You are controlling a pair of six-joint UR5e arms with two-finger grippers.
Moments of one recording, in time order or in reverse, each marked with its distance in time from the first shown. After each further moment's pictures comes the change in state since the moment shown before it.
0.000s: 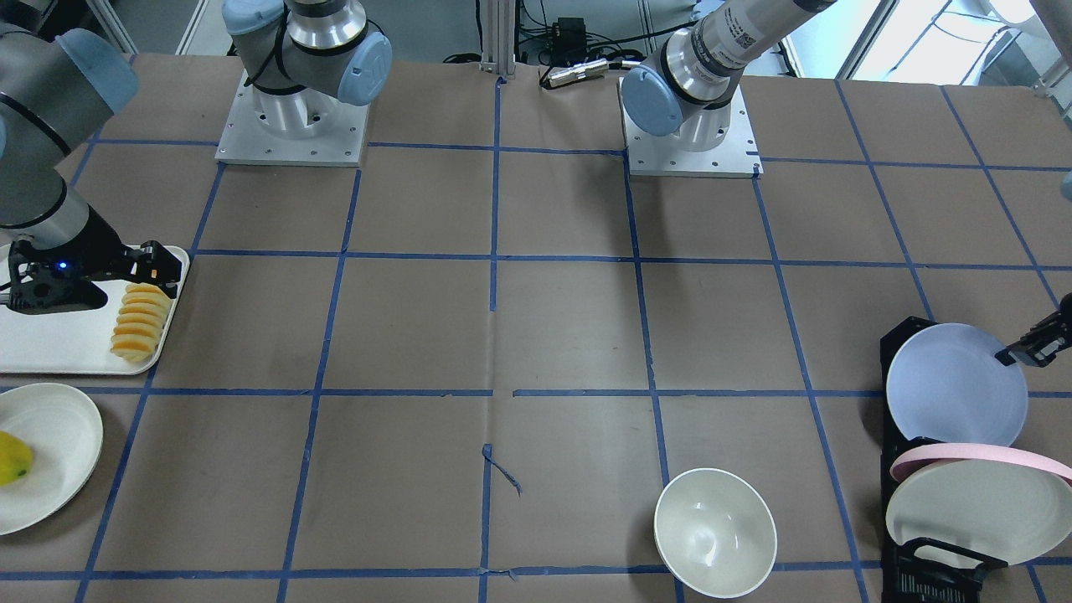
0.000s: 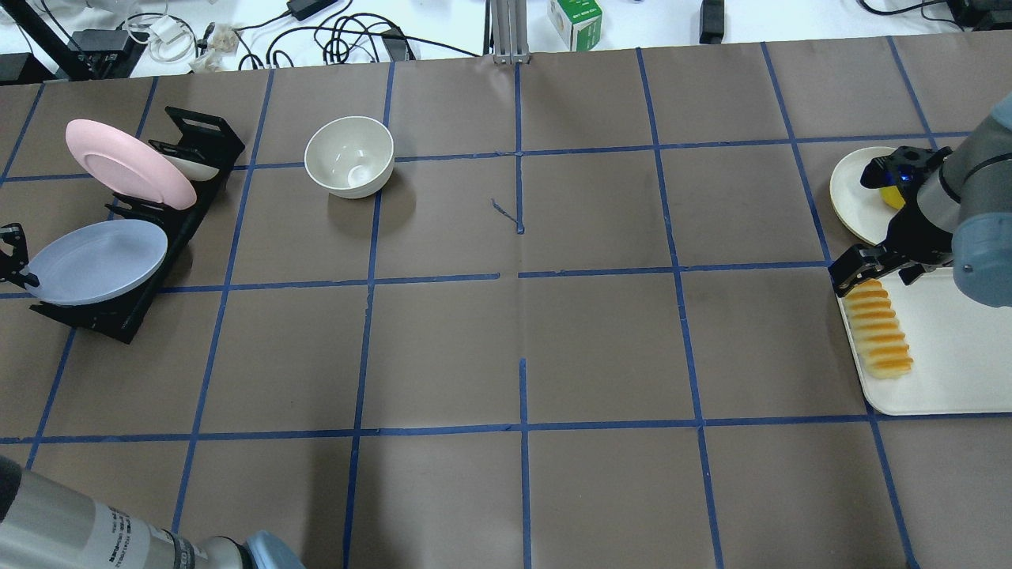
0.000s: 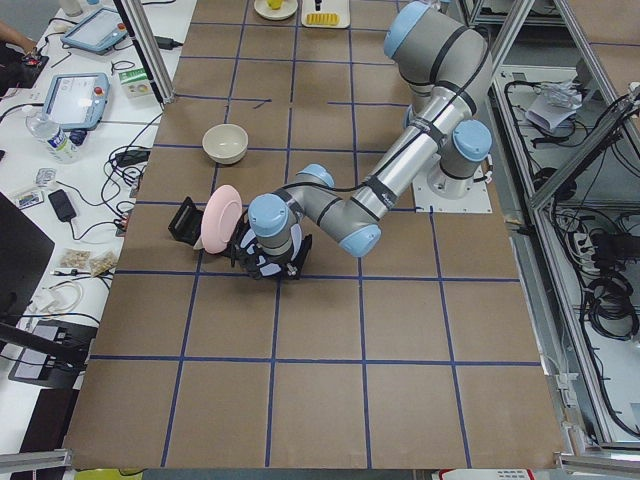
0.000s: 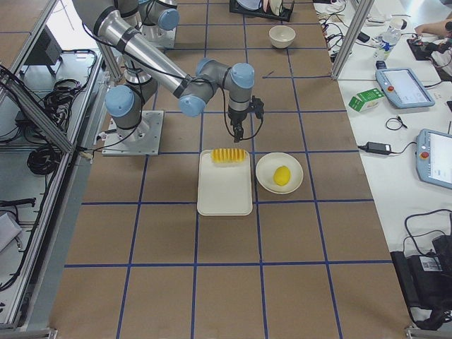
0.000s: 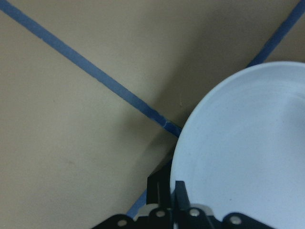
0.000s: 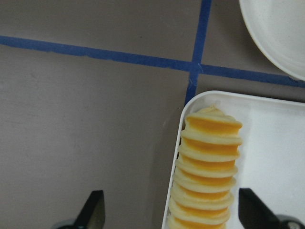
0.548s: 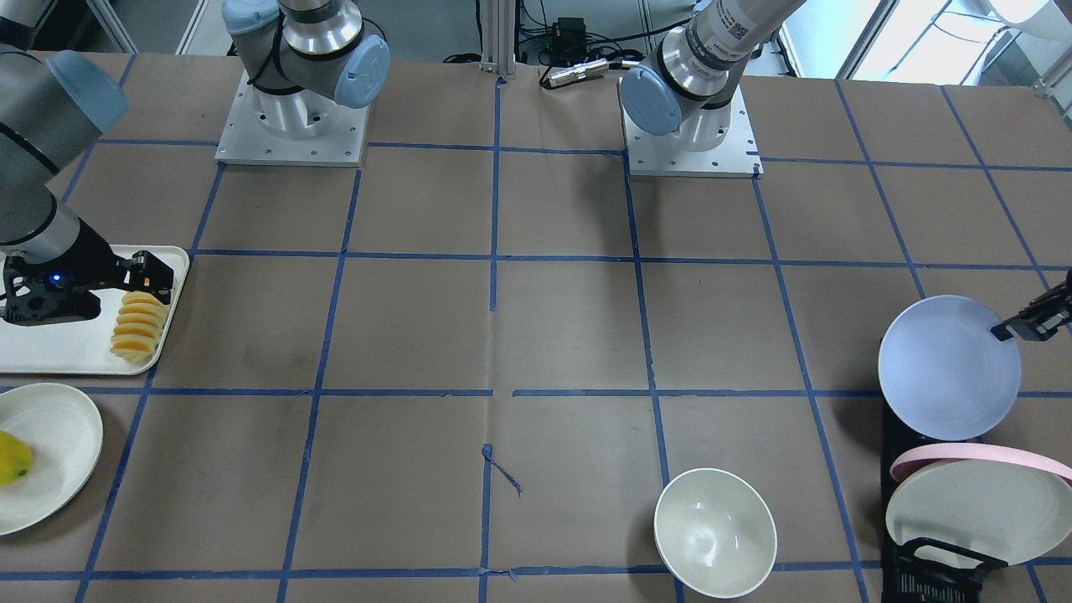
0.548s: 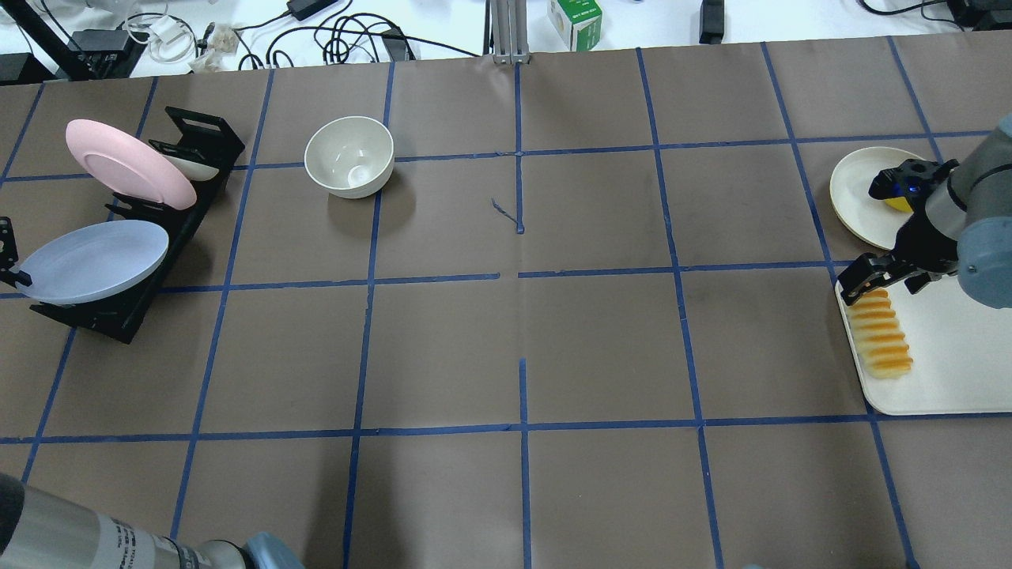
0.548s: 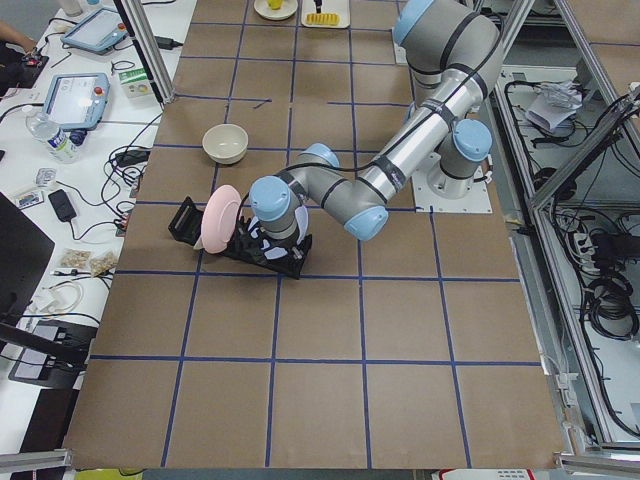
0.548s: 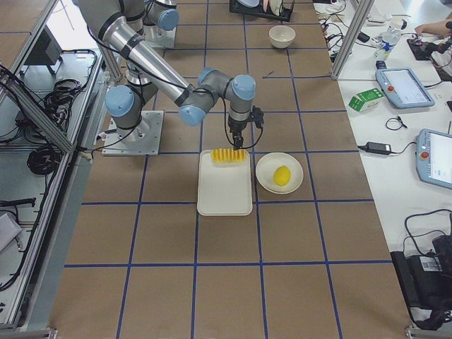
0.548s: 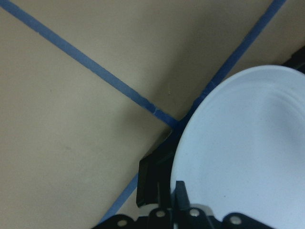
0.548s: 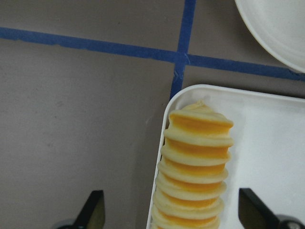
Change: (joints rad) left arm -0.012 0.091 0.013 -0.190 -0.029 0.004; right arm -0.031 0.047 0.003 -0.018 -0.003 -0.031
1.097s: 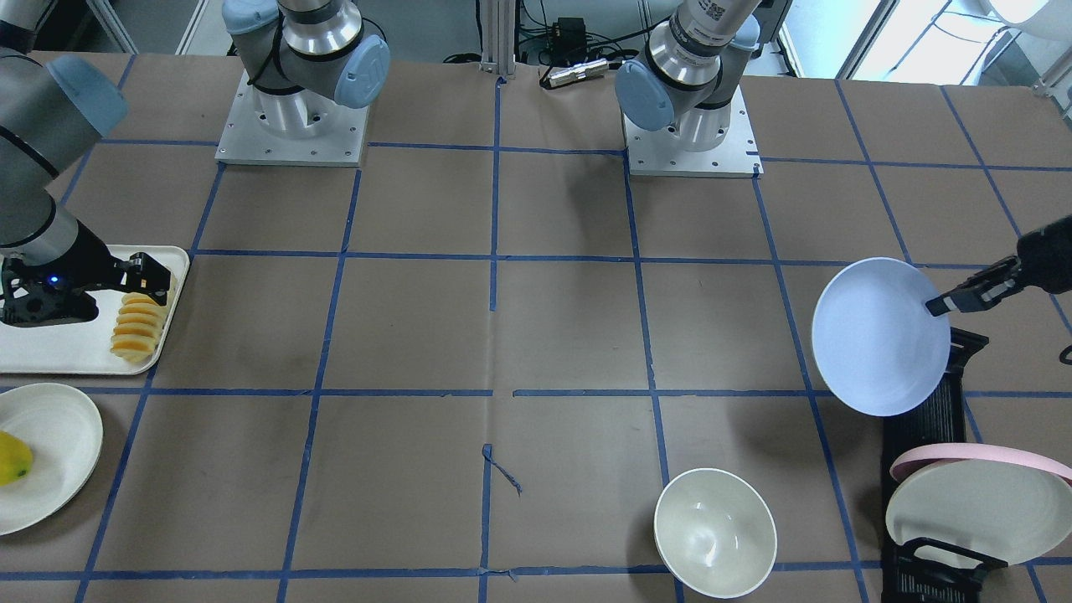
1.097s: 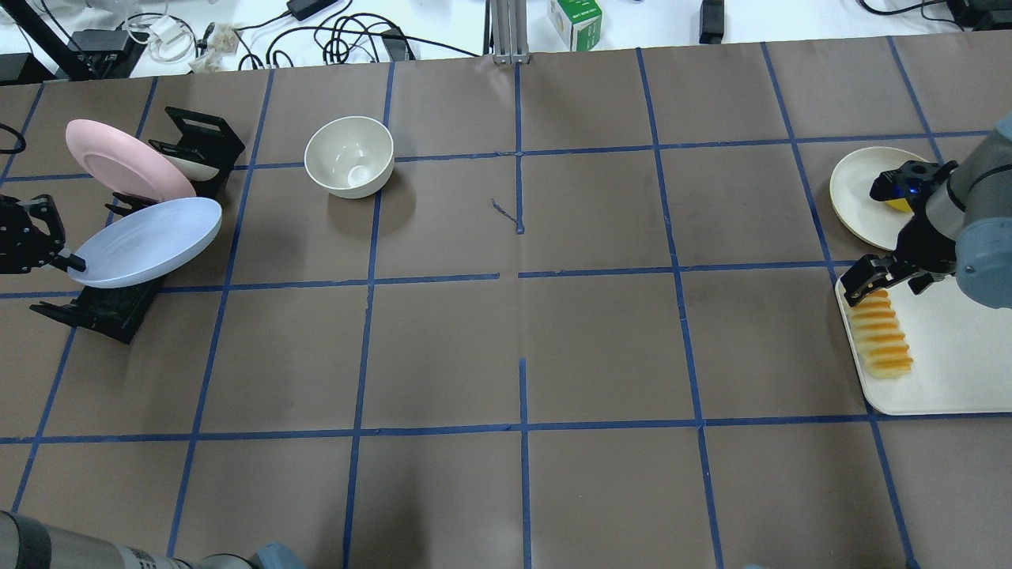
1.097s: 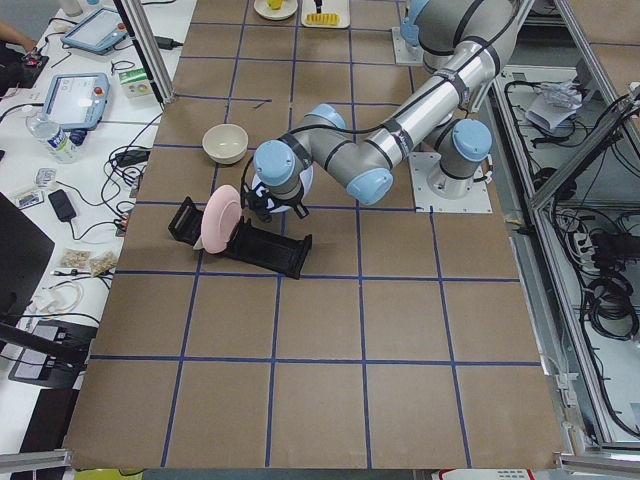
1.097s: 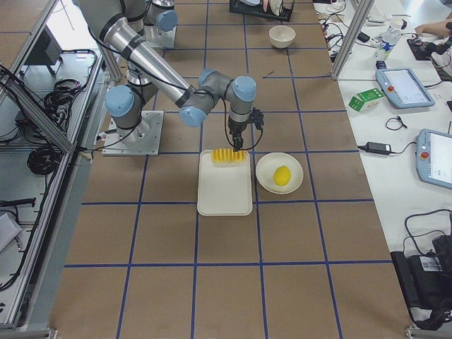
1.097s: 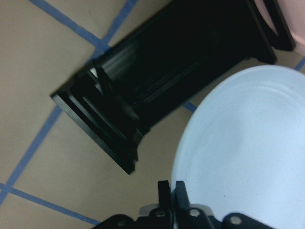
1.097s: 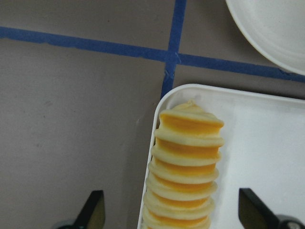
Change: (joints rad) left arm -0.117 0.137 -0.055 -0.211 -0.154 -0.007; right arm -0.001 0.005 0.000 -0.020 -0.022 -0.006
